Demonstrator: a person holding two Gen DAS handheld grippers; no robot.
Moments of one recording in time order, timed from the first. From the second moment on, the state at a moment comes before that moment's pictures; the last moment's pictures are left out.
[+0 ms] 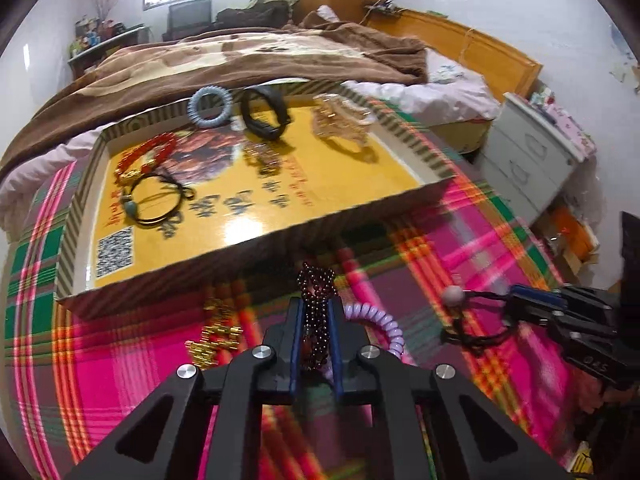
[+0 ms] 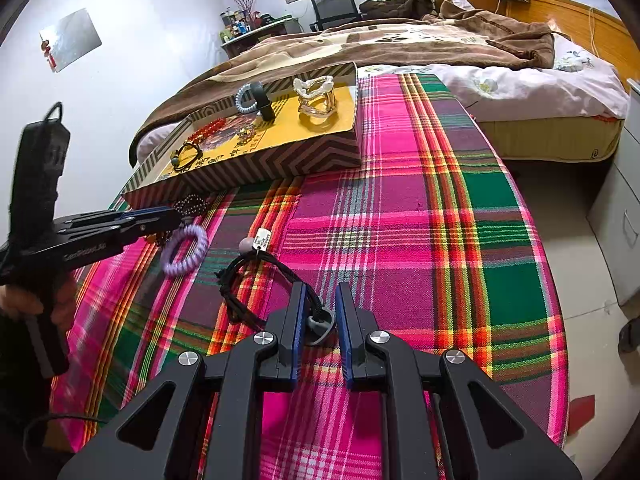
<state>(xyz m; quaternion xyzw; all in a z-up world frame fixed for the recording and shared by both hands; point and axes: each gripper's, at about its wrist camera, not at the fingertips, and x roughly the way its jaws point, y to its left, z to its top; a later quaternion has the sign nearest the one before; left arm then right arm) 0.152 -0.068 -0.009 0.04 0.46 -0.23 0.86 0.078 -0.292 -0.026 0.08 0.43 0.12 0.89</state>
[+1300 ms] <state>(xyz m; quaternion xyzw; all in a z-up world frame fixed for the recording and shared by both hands) 0.128 0.039 0.063 -0.09 0.37 -0.19 0.90 0.068 -0.280 0.036 0.09 0.35 0.13 0.92</state>
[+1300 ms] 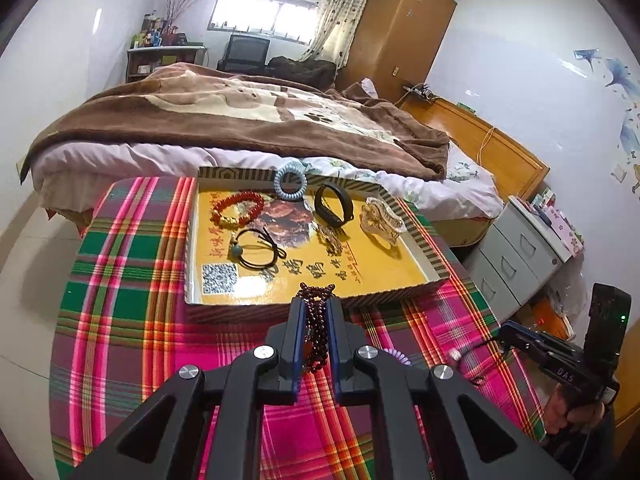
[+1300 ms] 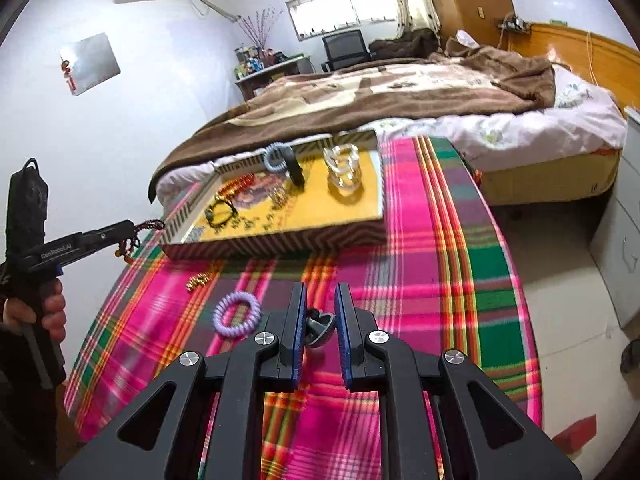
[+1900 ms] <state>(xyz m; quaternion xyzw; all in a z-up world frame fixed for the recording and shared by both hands) 0.172 0.040 0.073 -0.08 0.37 -0.18 0.91 0.126 -0.251 0.091 0.05 0.30 0.14 0.94</state>
